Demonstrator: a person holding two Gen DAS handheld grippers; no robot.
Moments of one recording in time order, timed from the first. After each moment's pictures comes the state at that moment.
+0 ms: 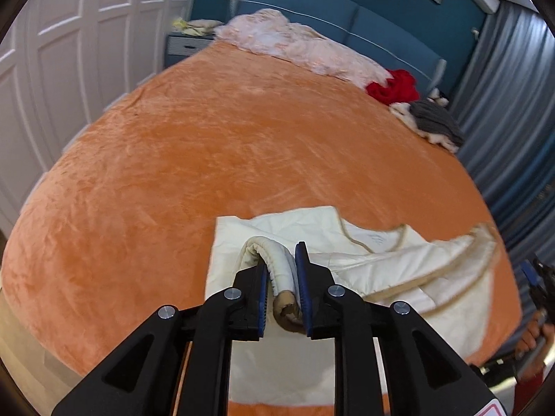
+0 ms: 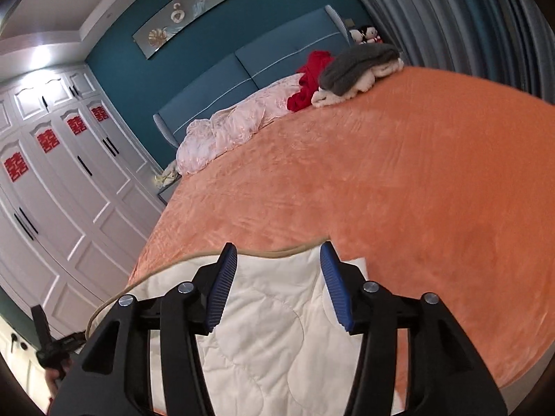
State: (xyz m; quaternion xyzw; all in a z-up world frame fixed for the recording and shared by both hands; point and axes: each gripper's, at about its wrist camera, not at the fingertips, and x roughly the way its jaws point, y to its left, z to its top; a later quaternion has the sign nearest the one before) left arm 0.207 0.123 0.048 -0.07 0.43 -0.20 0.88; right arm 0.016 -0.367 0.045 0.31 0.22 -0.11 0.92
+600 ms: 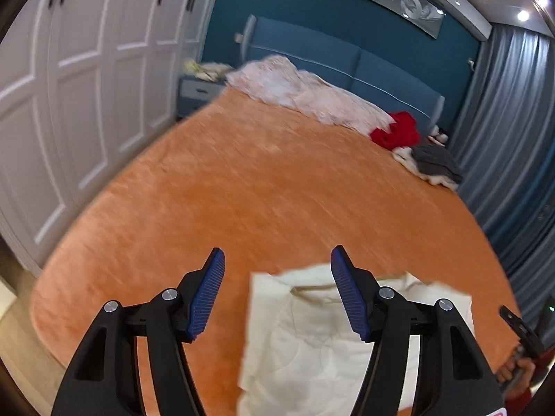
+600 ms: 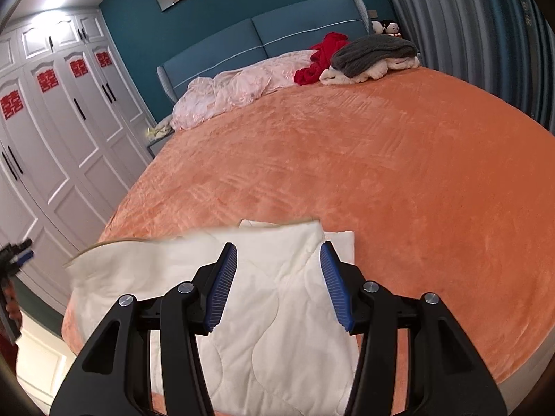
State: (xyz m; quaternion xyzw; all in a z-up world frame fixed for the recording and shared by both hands) left arm 0.206 0.177 0.119 -0.08 0.35 -0.16 0.92; right arm 0.026 -0.337 0.015 0.22 0.29 -0.10 0.92
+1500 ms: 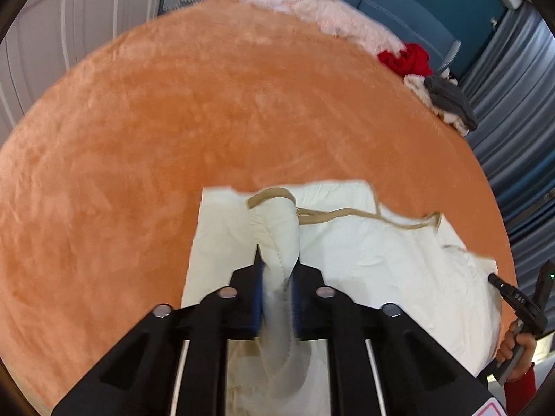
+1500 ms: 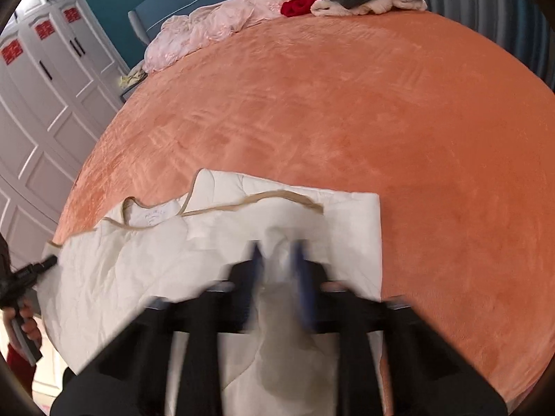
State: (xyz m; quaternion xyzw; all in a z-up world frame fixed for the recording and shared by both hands) left arm 0.276 0.101 -0.041 -0.08 0.49 -0.19 0.85; right arm 0.125 -0.348 -0.071 0.23 0.41 -0.10 0.88
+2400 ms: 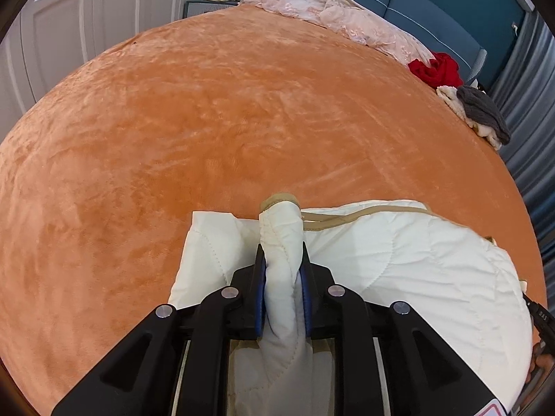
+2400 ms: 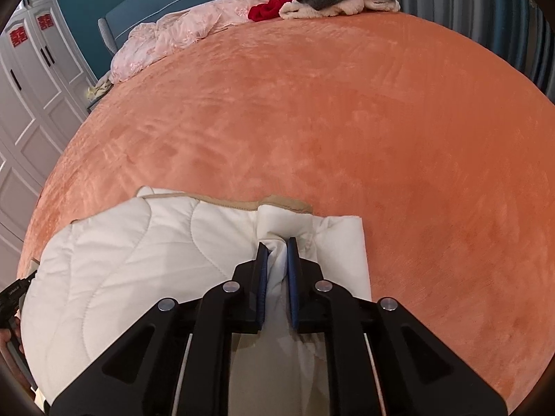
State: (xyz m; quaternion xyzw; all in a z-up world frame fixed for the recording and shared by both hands) left arm 0.318 0.073 -0.108 -0.07 0.47 -0.13 0.87; right arm 0.157 -0.366 -0.122 0.22 0.41 -0.18 0.87
